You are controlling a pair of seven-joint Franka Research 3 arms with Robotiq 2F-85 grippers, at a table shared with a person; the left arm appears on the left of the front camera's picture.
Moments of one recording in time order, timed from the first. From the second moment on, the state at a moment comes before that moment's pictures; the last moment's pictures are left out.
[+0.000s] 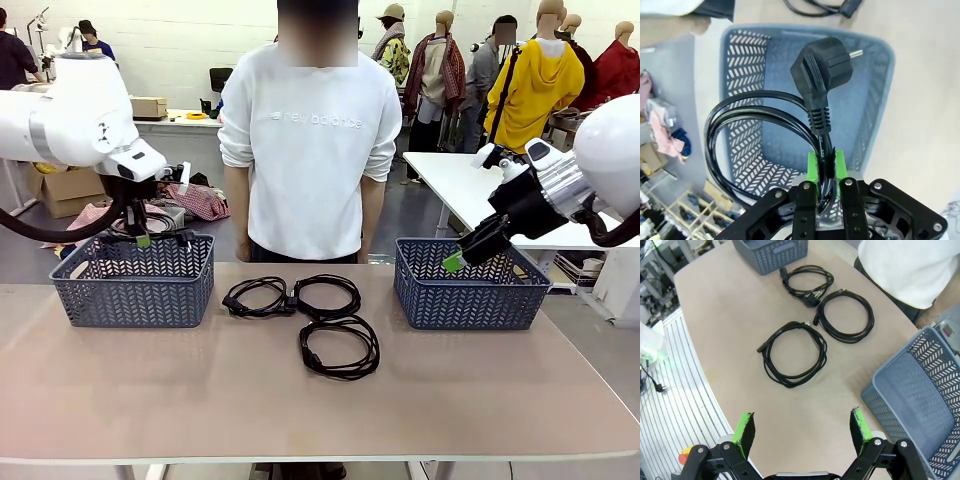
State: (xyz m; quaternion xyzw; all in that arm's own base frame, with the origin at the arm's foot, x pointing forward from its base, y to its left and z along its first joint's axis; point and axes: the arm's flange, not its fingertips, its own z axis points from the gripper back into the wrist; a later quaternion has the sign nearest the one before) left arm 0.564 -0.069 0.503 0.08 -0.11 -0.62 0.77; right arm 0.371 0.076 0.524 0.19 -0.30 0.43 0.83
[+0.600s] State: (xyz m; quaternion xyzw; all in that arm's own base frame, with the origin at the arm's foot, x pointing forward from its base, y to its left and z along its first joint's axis) left arm 0.589 -0.043 0.476 0.08 -0.11 -0.63 0.76; right arm 0.371 0.076 0.524 0.19 -0.30 0.43 0.83
